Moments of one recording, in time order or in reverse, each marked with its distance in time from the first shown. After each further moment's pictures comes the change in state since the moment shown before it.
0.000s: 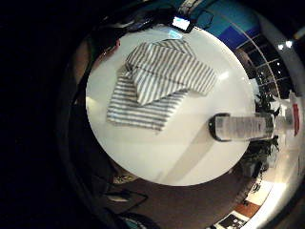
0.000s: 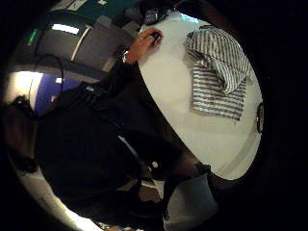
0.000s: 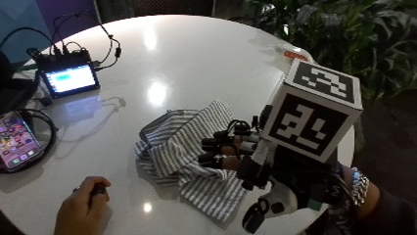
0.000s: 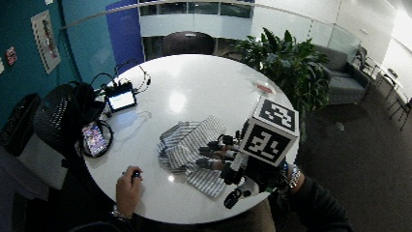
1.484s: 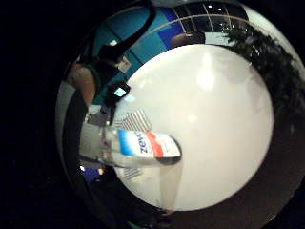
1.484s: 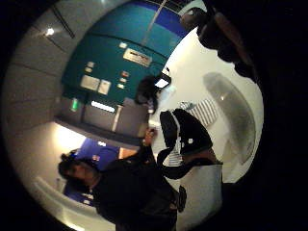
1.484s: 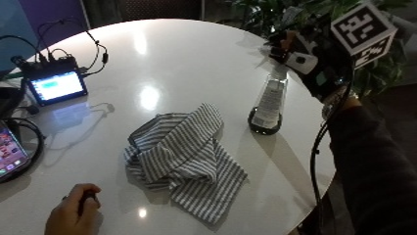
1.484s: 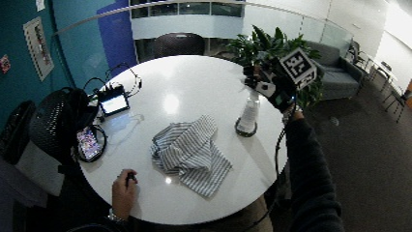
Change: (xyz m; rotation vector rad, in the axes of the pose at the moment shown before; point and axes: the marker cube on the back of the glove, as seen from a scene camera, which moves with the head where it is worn) arm 0.247 -0.010 -0.057 0.530 -0.559 0.518
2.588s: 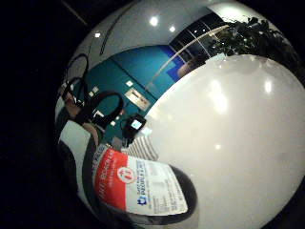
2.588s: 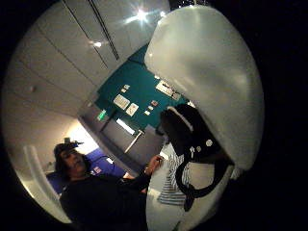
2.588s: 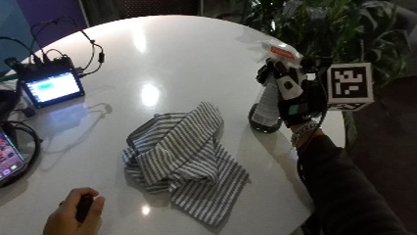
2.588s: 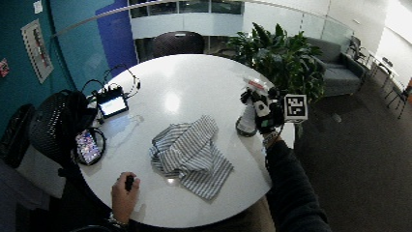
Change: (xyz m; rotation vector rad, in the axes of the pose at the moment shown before) arm 0.032 0.021 0.049 0.502 -0.274 -0.094
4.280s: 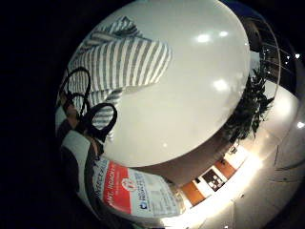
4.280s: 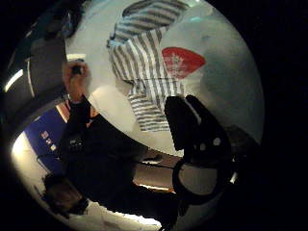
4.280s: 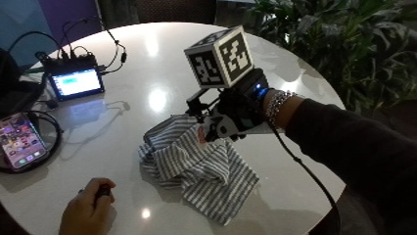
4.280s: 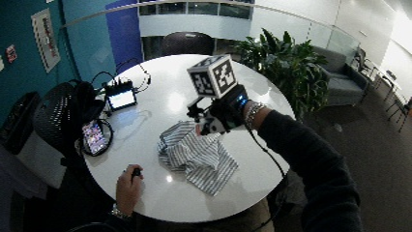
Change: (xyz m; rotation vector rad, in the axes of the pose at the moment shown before) arm -0.080 0.049 0.119 -1.473 1.114 -0.132
